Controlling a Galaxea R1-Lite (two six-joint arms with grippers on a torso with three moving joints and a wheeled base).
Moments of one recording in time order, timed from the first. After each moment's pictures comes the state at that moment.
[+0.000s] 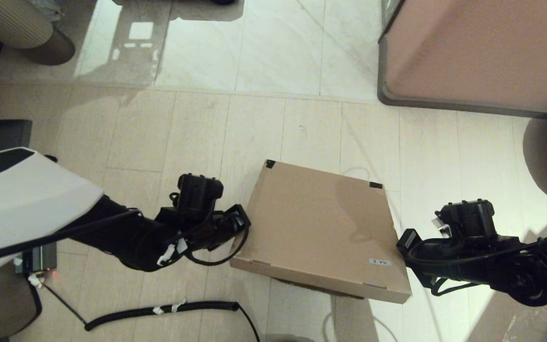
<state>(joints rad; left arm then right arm) -0.51 2.05 -1.03 -0.49 0.03 -0.76 0.21 1.91 -0.62 -0.65 0.34 1.03</state>
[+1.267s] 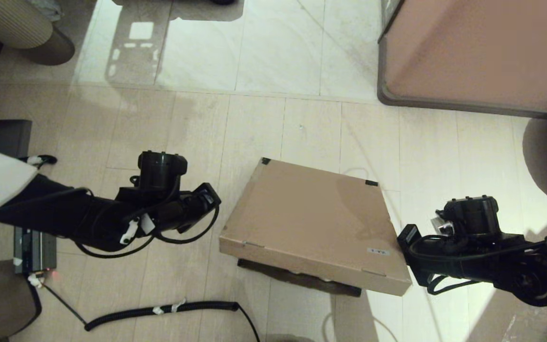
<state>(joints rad) -0.36 1.94 -1.05 -0.41 0.07 -0.75 0.21 1.88 -0.62 -0.66 0.40 1.16</state>
